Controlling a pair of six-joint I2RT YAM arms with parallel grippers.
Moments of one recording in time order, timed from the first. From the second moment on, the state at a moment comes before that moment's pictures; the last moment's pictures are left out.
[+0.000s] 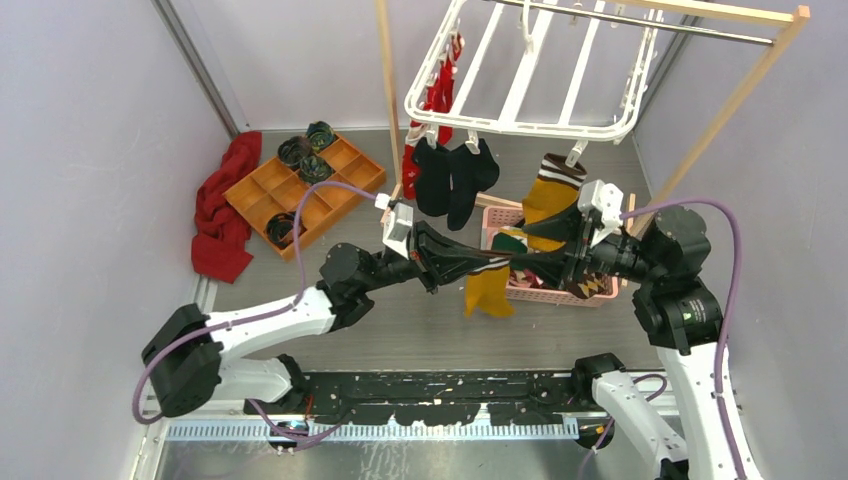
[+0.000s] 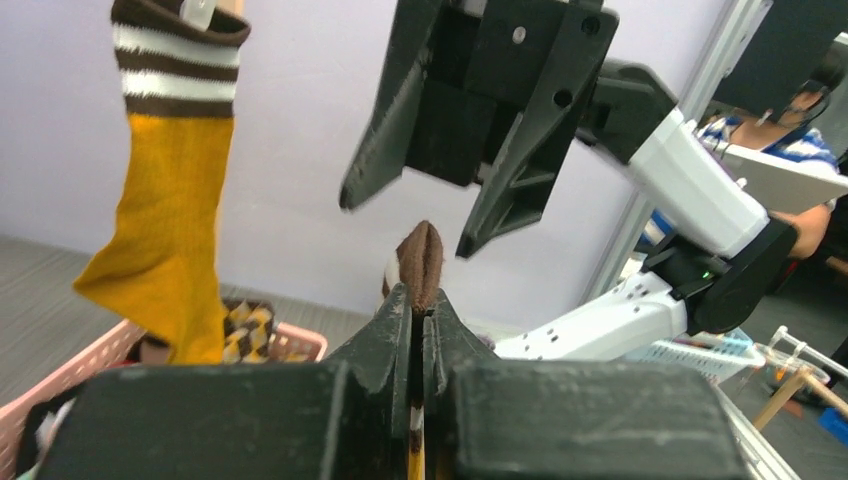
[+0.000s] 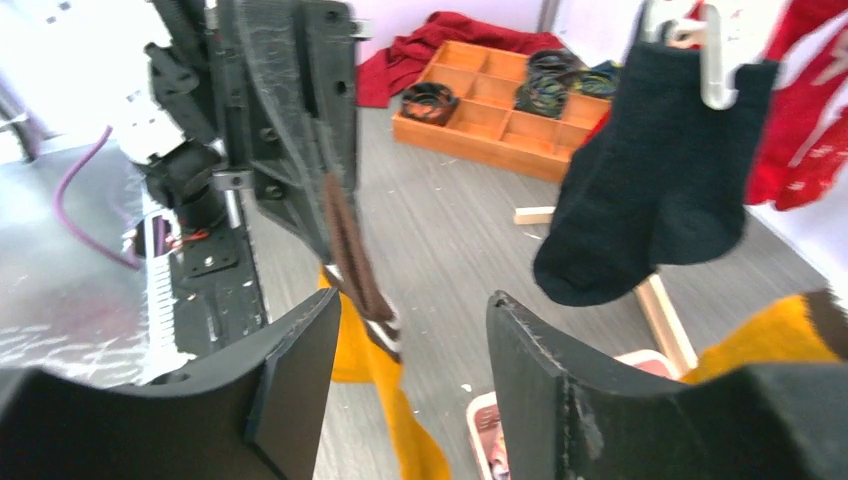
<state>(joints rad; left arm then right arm) -0.97 1.27 0.70 1.10 0.45 -0.52 0.20 0.69 1.07 -0.47 -0.99 -0.09</state>
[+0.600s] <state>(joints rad) -0.95 1.15 0.80 0.70 0.58 -0.31 -0.21 0.87 1.47 -0.68 -0.94 -0.17</state>
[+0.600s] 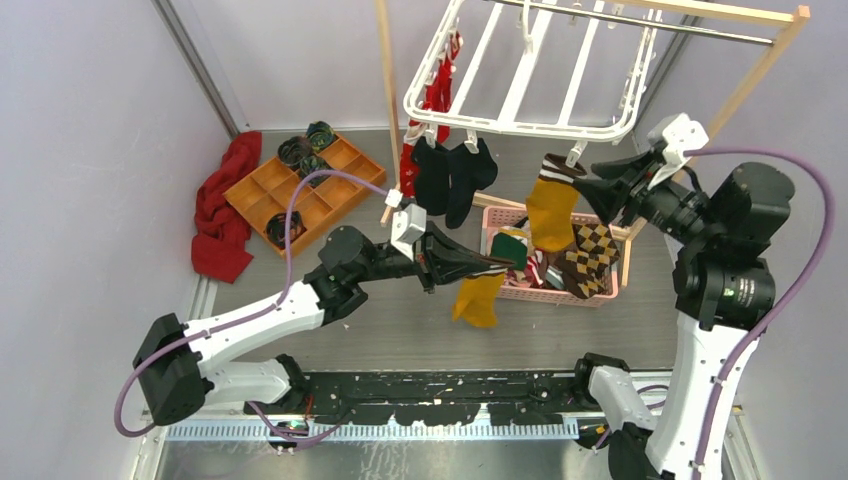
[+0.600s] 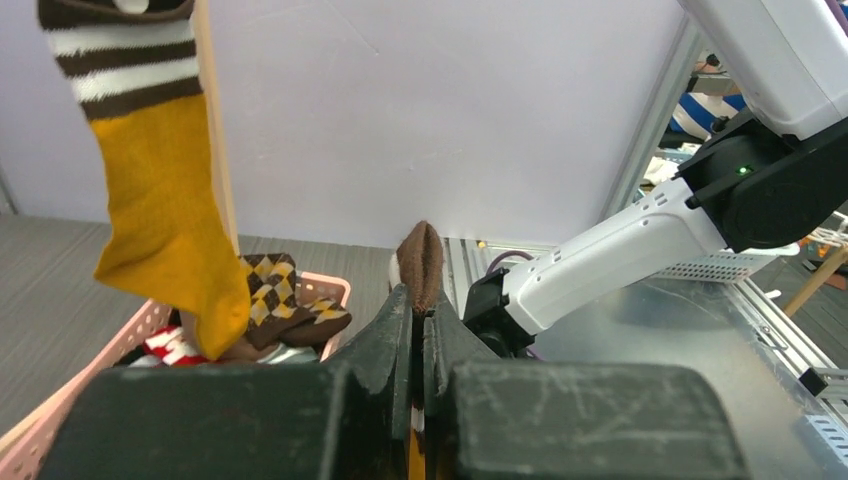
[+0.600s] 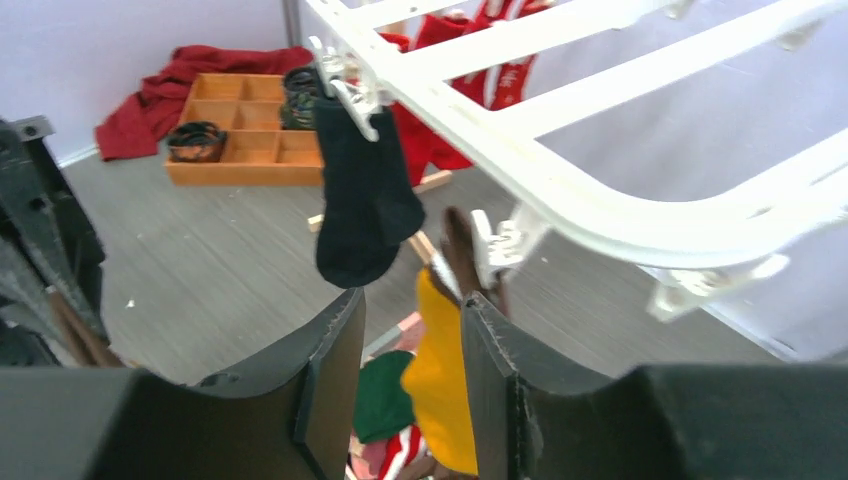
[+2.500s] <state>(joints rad) -1.00 1.91 1.48 0.58 0.07 0.00 -0.80 1.22 1.33 0.34 -1.49 0.55</state>
